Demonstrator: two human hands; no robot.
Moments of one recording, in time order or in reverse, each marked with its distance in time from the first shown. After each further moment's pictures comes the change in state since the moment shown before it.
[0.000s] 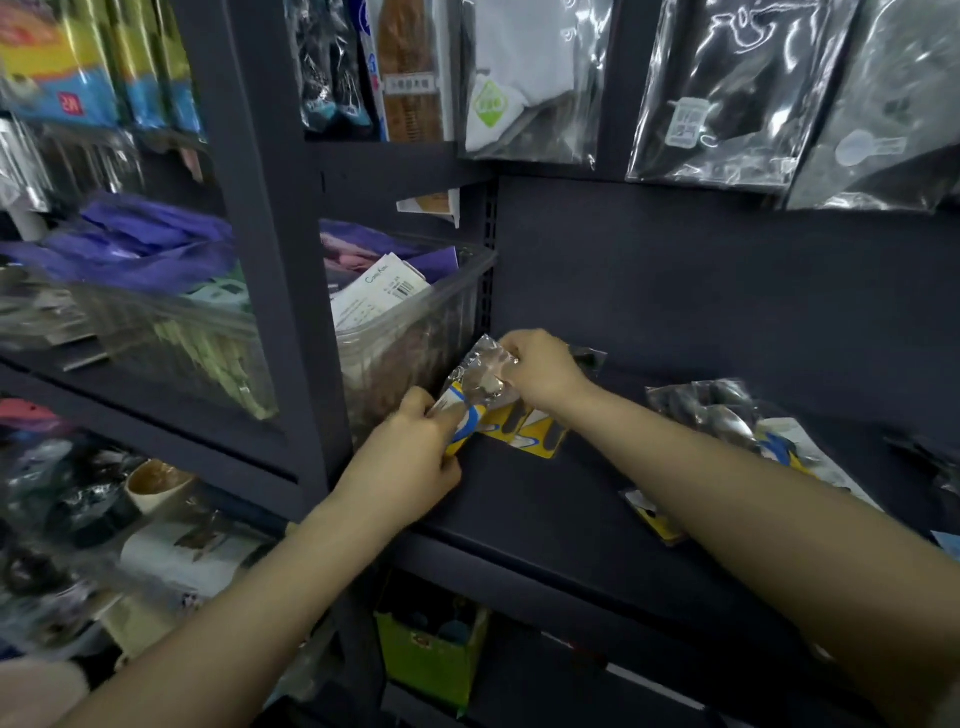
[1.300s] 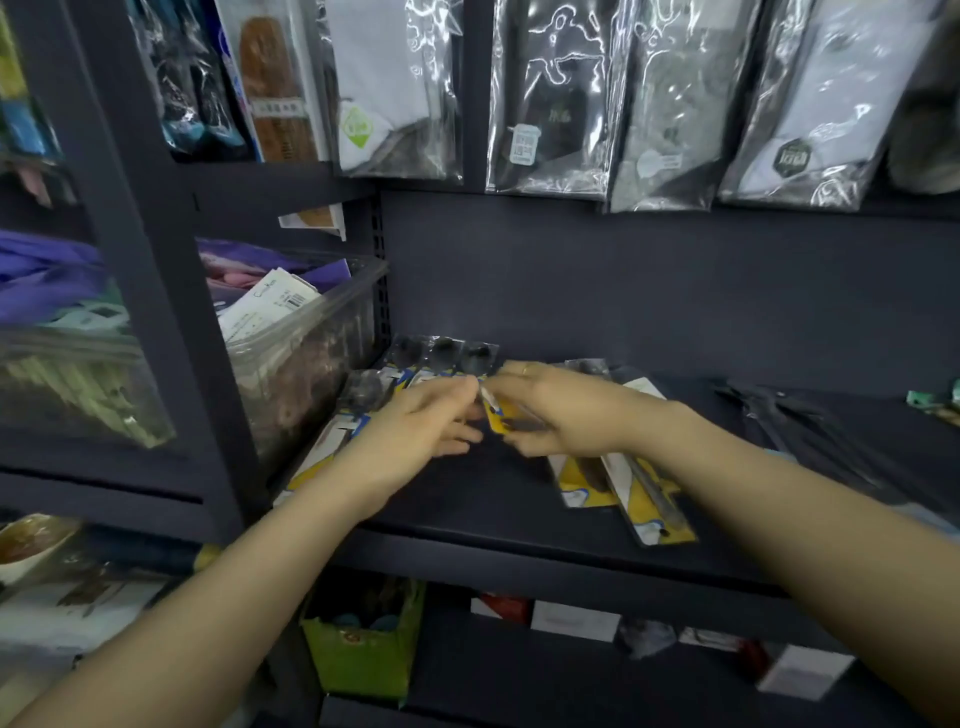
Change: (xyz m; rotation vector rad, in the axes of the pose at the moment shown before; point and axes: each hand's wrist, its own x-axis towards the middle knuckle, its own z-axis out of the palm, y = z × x) left_hand -0.005 0.075 -0.015 -1.158 -0.262 0.019; right_hand -0.119 0.021 -0.092 -0.547 -0.251 -0.403
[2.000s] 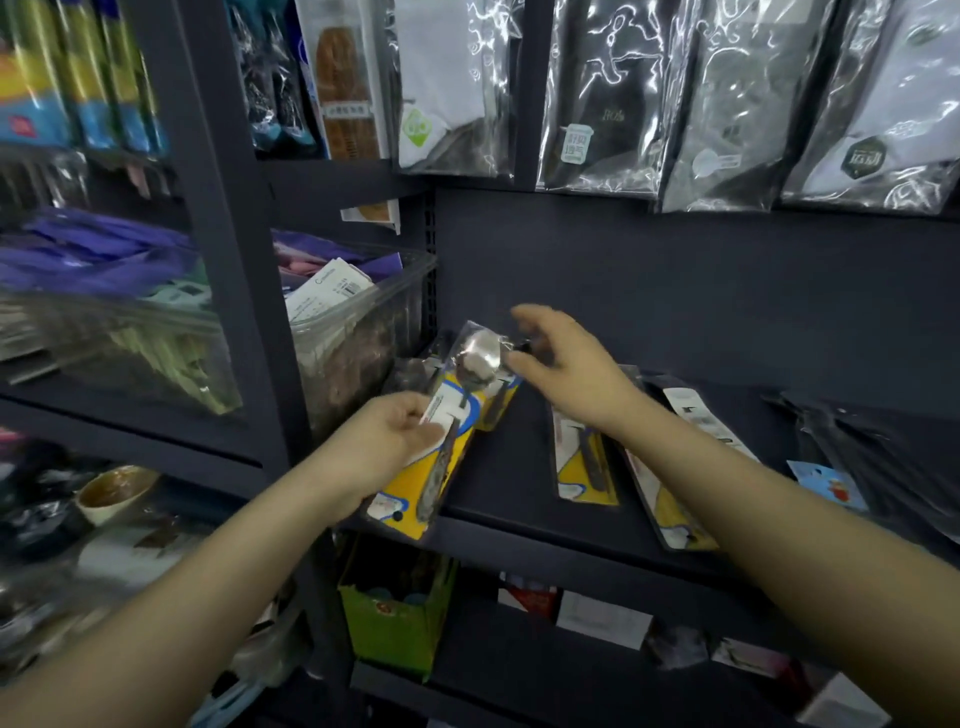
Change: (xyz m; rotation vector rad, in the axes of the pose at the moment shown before) left_hand -0.030 -0.019 -0.035 0.165 0.137 0.005; right_hand 0.027 -0.011 0.007 0.476 0.391 0.288
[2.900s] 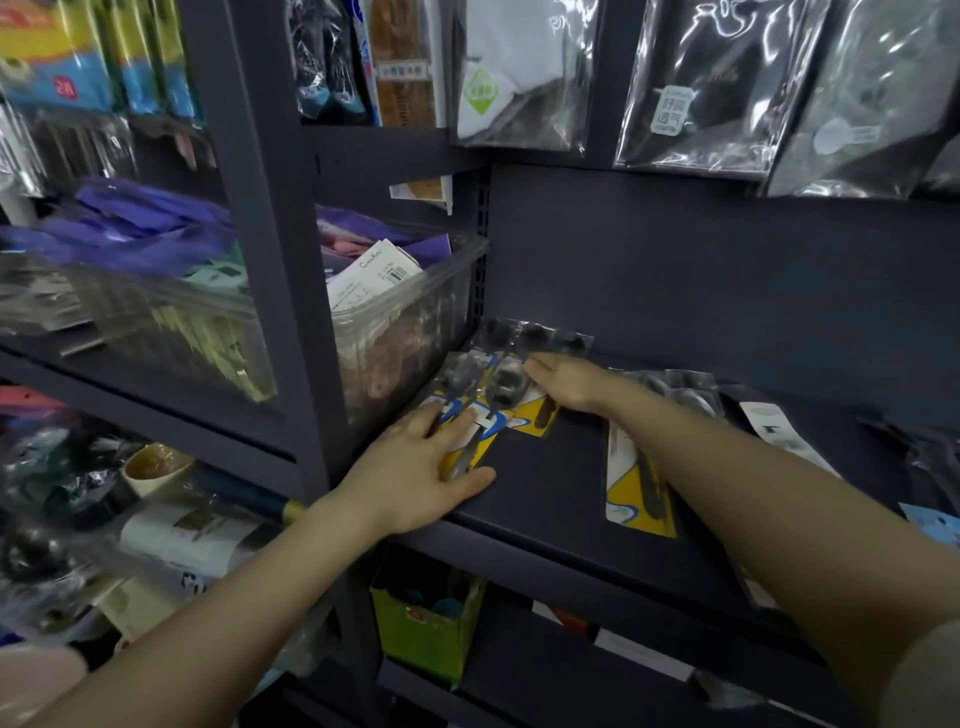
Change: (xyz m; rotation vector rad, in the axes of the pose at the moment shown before) left_hand 0.024 -0.053 -0.012 0.887 -0.066 -0.042; right_hand 0.078 0.052 0.067 -0.229 -0.459 0.266
